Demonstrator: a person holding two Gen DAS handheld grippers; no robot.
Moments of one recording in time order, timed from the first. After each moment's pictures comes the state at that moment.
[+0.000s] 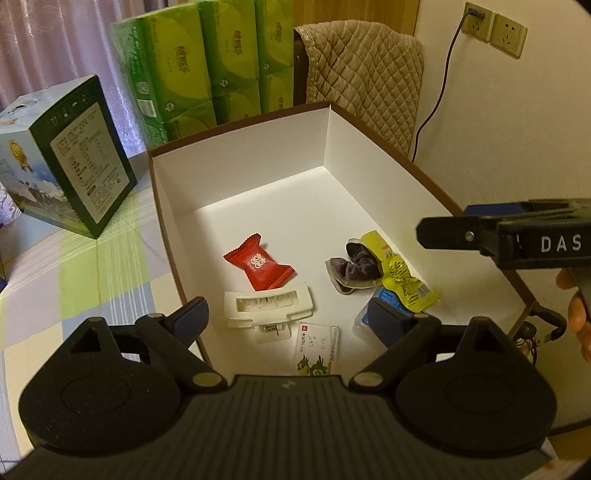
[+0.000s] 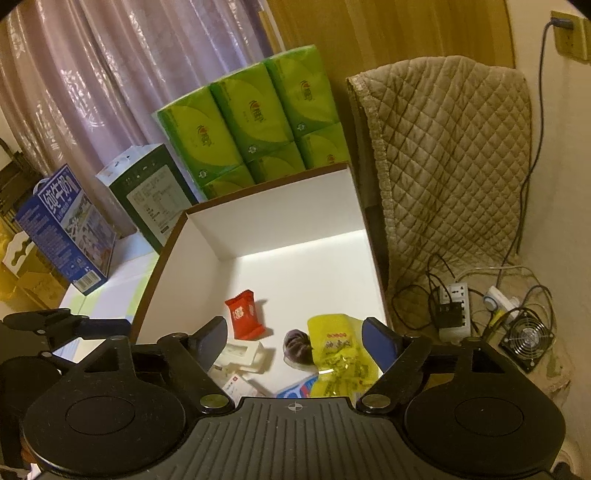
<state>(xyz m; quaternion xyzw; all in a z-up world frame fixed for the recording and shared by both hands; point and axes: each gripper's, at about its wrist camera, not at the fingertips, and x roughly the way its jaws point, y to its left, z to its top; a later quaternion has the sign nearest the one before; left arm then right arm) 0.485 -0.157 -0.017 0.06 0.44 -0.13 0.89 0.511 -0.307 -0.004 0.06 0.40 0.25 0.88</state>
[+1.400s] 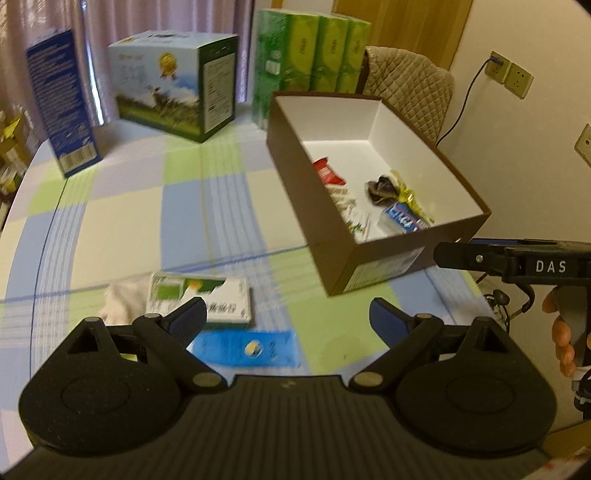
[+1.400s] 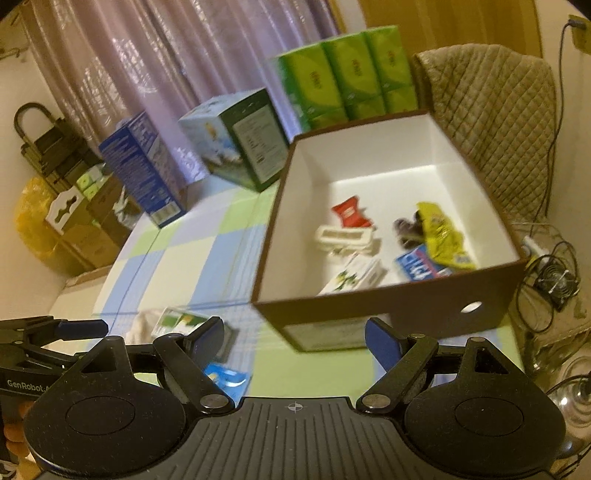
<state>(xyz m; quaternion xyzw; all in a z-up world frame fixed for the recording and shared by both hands) 0.280 -0.038 0.013 -0.03 0.44 -0.07 0.89 0.335 -0.248 0.008 0.05 0.42 0.30 0.85</state>
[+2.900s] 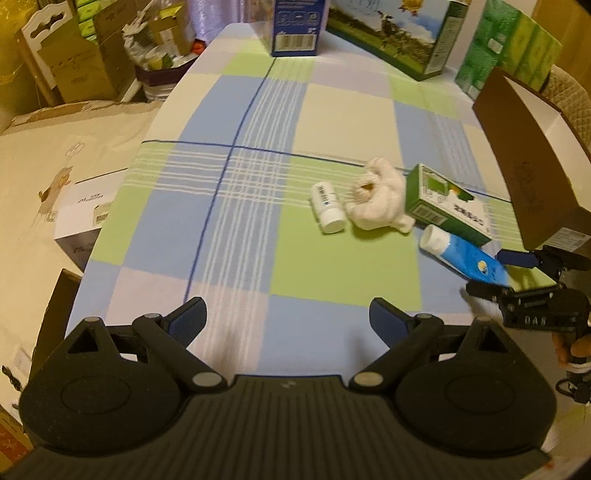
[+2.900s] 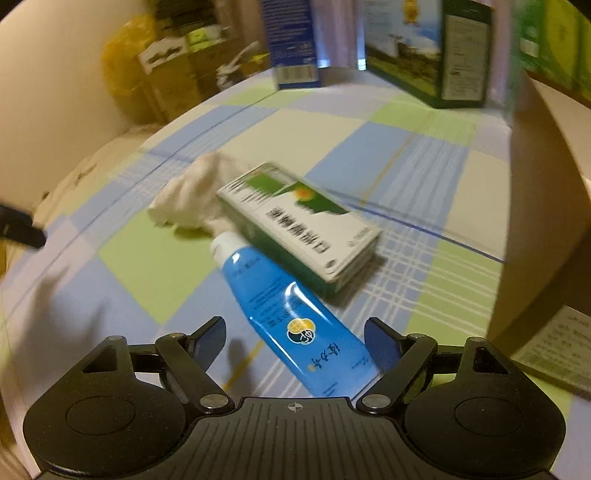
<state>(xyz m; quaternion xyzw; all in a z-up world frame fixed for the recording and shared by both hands) 0.190 0.152 -0.055 -0.12 0.51 0.13 0.84 0.301 -0.079 -0.143 -0.16 0.41 0.47 0.76</state>
